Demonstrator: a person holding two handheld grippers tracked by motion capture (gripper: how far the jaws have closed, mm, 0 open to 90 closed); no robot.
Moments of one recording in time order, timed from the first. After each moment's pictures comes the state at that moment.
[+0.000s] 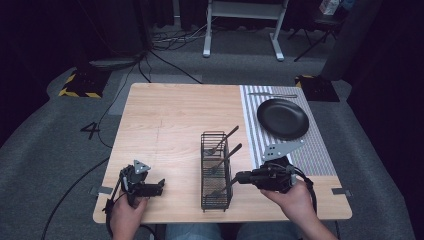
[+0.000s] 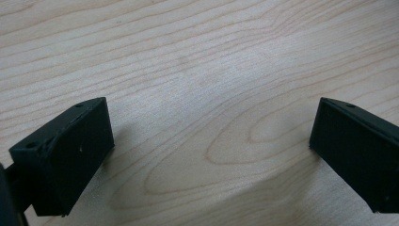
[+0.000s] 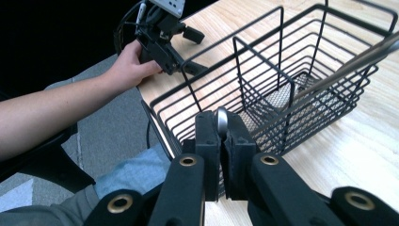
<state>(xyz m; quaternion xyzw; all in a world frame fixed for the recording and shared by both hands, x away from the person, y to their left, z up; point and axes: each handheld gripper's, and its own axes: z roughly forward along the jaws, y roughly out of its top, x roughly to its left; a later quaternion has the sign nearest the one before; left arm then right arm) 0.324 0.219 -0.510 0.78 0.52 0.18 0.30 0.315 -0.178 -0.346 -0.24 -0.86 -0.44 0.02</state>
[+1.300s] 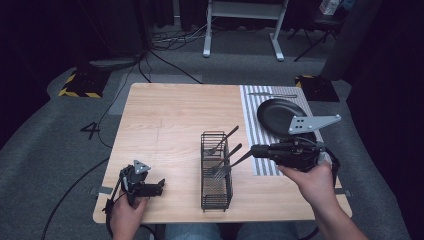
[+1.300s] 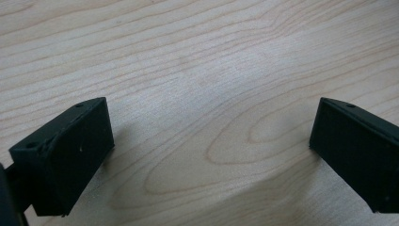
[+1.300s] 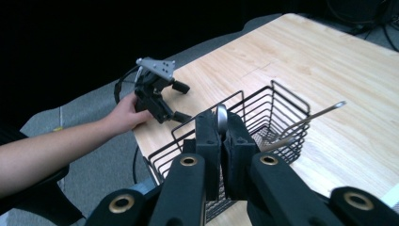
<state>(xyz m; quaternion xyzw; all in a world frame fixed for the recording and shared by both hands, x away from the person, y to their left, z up) 0.324 0.219 -0.510 0.78 0.52 0.18 0.30 0.327 -0.206 -0.270 -0.24 -0.83 -0.49 -0.03</state>
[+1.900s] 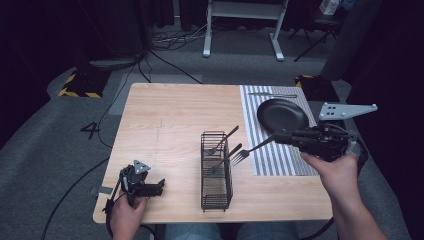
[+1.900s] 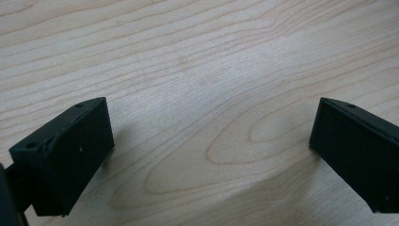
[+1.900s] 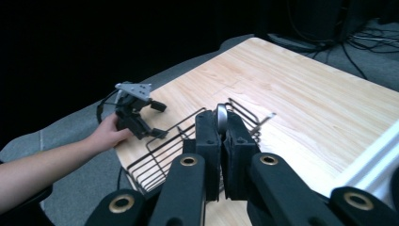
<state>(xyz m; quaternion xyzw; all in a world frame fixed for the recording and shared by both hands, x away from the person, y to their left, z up) 0.324 0.219 -0.510 0.78 0.52 0.18 0.30 0.334 -0.250 -0.243 -0.27 -0.81 -0.51 -0.07</state>
